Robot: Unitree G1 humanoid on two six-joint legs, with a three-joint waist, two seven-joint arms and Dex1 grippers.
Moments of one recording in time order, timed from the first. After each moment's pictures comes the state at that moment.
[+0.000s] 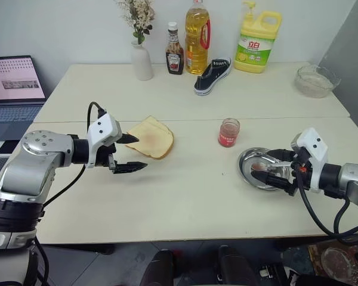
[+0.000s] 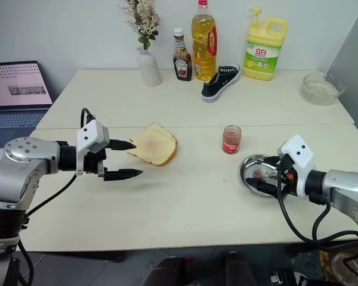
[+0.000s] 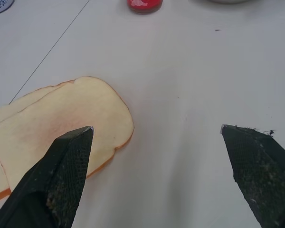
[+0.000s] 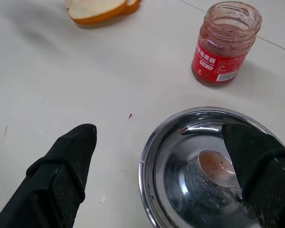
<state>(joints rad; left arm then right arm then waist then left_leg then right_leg) -0.48 0.94 0.00 -0.04 -0.33 0.49 -1.21 -0.18 -0.94 -0.24 -0.57 0.75 1.00 0.66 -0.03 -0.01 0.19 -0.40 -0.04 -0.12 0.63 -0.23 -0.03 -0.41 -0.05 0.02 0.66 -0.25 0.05</state>
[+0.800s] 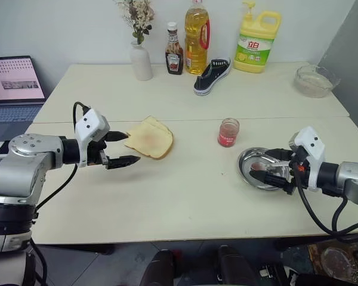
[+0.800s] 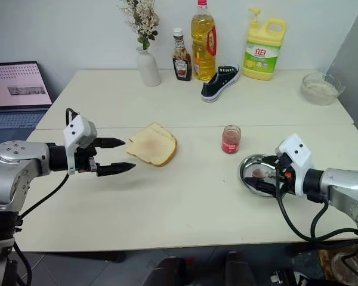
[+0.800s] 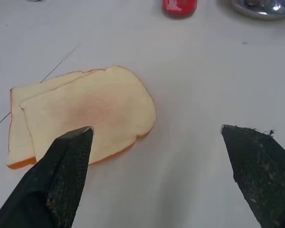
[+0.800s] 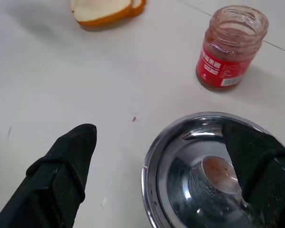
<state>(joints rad) -0.46 0.91 0.13 0.02 -0.41 0.61 -1.11 -0.24 -0.94 -0.19 -0.57 0.76 1.00 0.68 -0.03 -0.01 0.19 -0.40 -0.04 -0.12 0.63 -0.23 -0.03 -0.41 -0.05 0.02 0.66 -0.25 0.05</state>
